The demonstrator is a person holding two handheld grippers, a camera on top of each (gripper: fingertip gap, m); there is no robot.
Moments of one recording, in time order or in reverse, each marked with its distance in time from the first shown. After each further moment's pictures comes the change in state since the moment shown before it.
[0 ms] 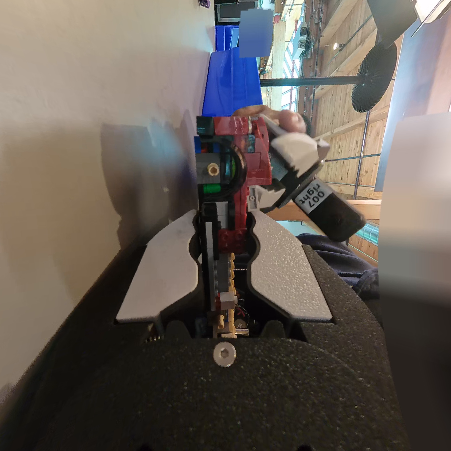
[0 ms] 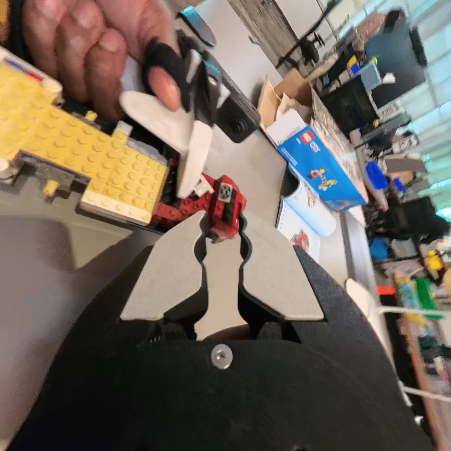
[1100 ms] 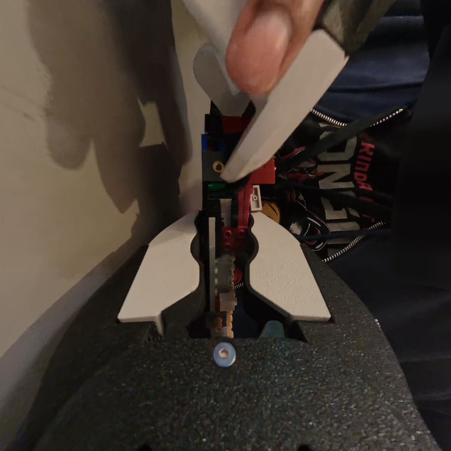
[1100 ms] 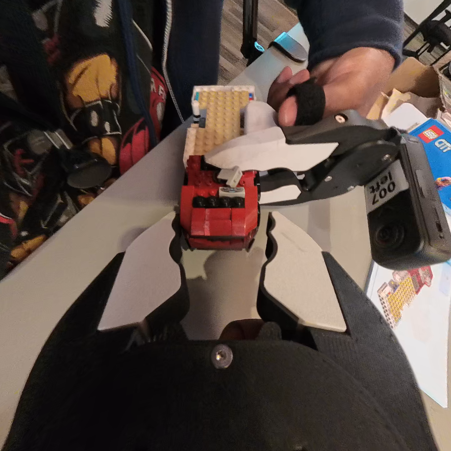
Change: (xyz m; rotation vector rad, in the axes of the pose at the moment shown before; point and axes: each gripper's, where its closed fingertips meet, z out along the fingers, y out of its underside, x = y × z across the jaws) left arm -0.002 0.047 -0.024 -1.182 -0.090 0.214; right arm -0.063 -0.011 -0.014 0.089 -0.388 0.136
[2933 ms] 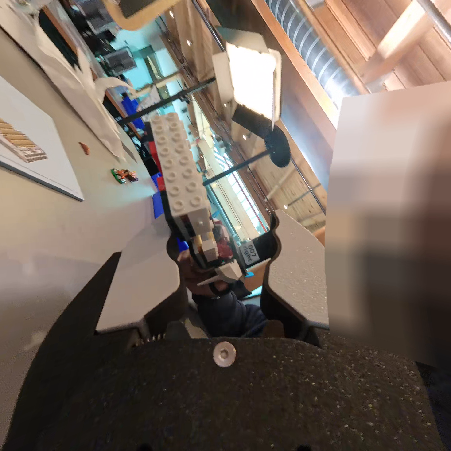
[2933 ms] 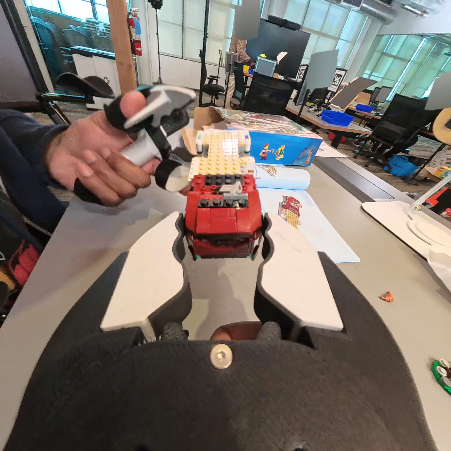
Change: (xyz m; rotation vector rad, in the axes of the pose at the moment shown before) left arm 0.053 -0.047 -0.138 1.602 0.068 0.300; right arm 0.078 0.002 -0.068 0.263 0.660 0.417
